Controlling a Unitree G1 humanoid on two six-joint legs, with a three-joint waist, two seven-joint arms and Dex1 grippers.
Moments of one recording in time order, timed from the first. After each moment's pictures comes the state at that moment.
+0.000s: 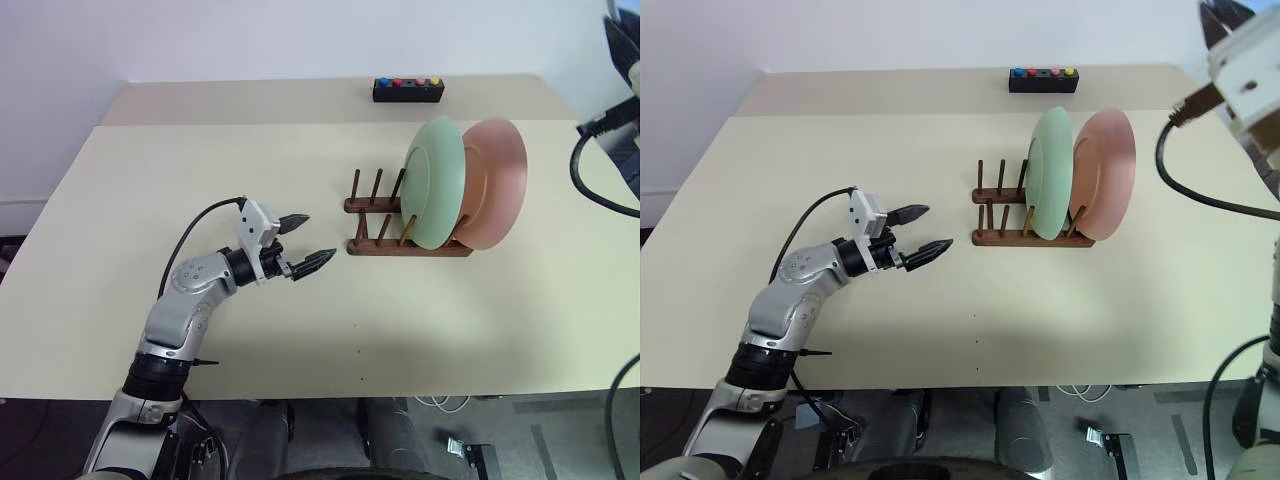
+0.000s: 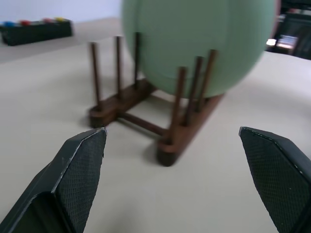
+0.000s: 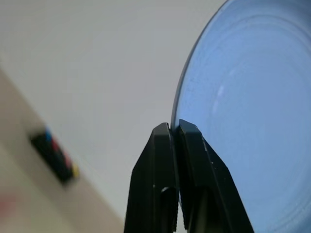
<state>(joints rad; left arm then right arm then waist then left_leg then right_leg) -0.37 0.37 -0.08 -0.07 -0.39 0.30 -0.78 -0.56 -0.95 -0.31 -0.25 0.11 0.07 0.46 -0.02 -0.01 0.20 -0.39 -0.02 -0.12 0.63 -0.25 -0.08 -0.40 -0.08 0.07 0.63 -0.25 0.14</state>
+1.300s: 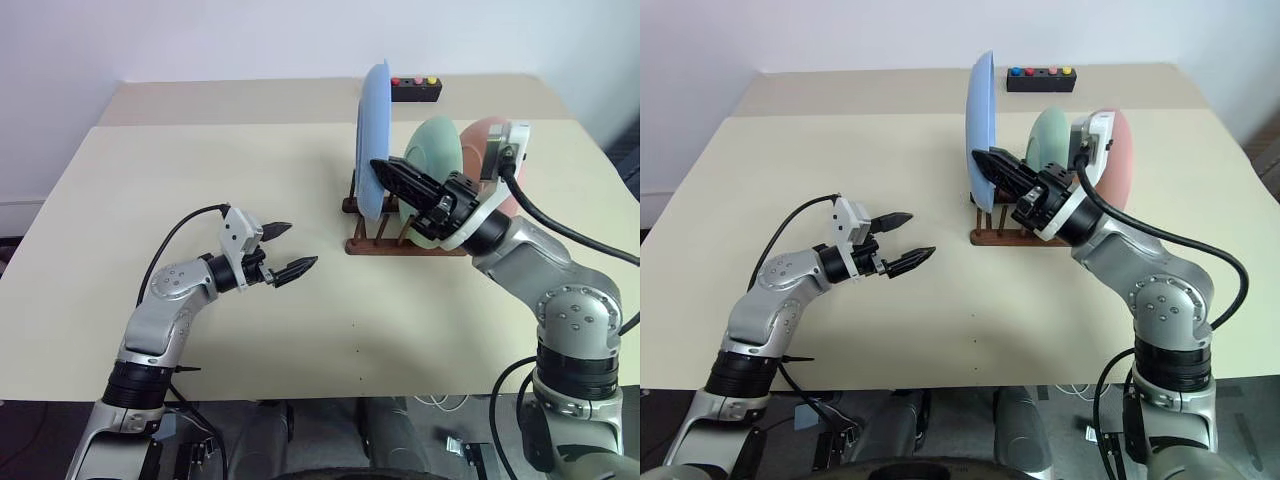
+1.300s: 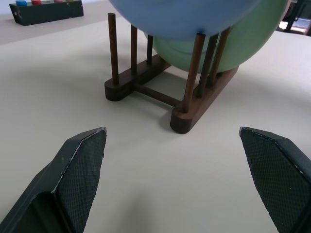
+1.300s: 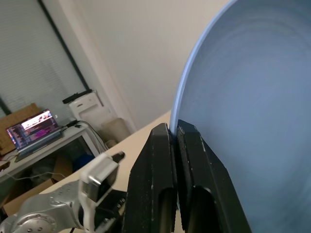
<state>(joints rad) -0.32 0.44 -0.05 -0.10 -0.38 0.33 -0.84 -0.45 -0.47 -0.17 -0.44 1.17 0.76 0.30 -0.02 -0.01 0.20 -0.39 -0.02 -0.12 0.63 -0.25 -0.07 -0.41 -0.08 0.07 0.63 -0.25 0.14</state>
